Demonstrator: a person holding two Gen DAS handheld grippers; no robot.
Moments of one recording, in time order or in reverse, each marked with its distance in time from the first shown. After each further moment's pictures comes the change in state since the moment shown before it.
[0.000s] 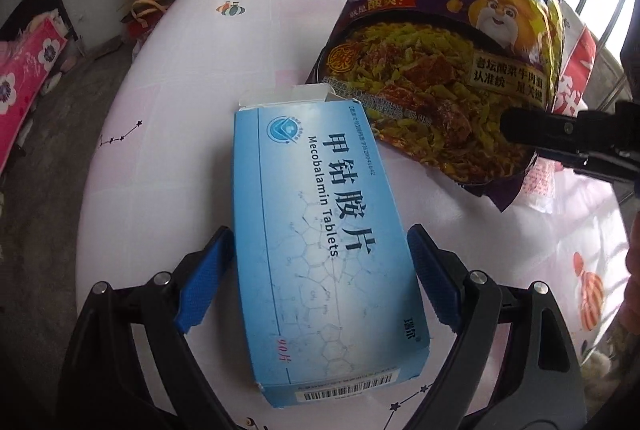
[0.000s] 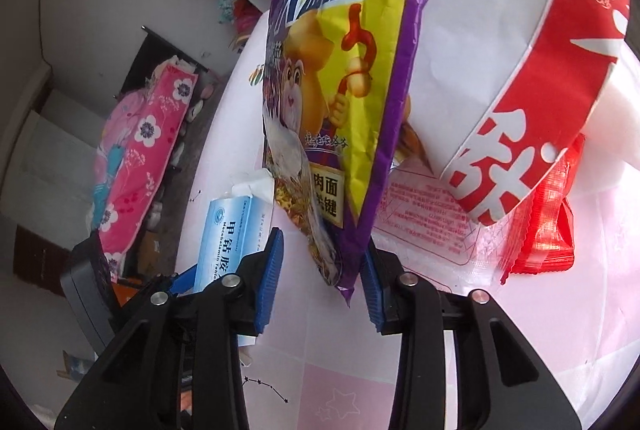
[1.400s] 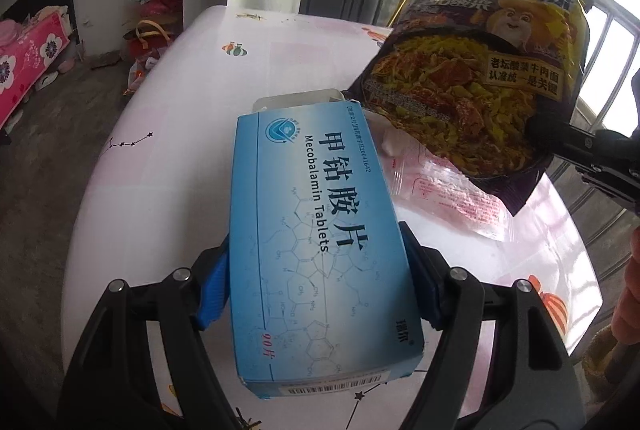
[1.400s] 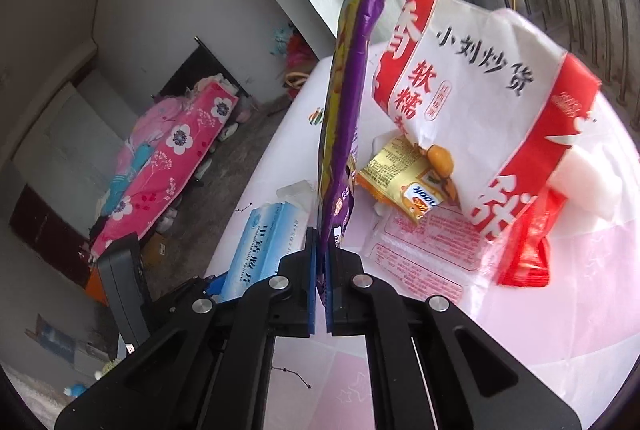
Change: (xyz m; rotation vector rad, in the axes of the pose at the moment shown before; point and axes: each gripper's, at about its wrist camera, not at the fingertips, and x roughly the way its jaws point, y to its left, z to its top) left arm -0.034 0.013 -0.017 -0.115 -0.204 -0.123; right arm -0.073 0.029 -0.030 -0.201 -0.200 0.068
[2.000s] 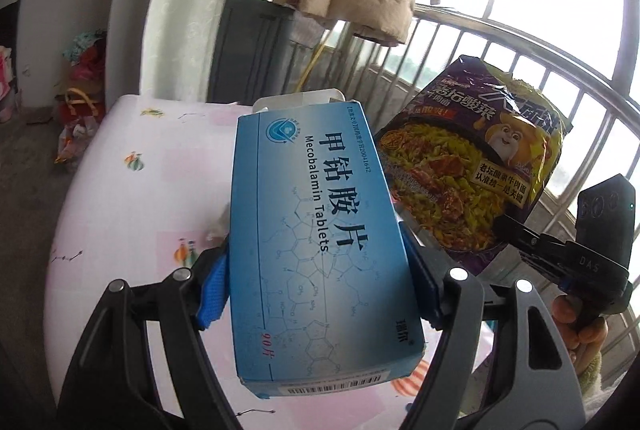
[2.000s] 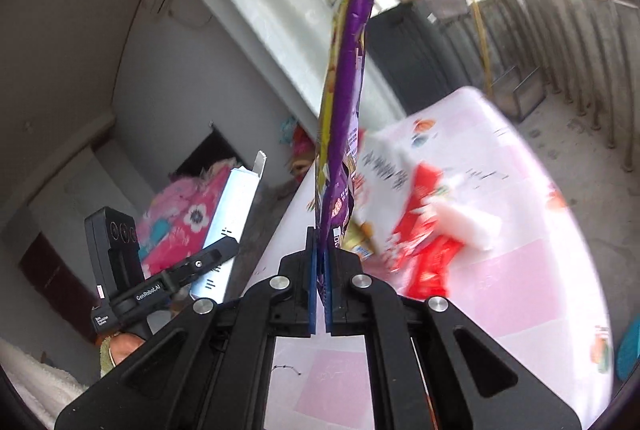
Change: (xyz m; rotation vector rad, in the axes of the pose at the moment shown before) left arm -0.073 -0.089 0.080 0.104 -0.183 -0.323; right arm -0.158 -0.043 -0.012 0.070 -0.340 0.029
